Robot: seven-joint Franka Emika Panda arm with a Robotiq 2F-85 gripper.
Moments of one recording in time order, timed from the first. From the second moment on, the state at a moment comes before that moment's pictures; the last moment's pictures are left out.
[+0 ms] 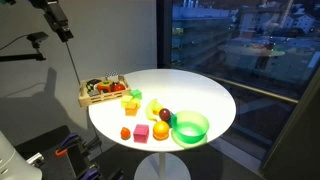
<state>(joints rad) 0.07 -0.91 0.32 -2.48 -0.01 1.72 0.27</state>
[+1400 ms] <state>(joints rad) 0.07 -0.78 0.22 -2.40 0.00 1.72 0.23</state>
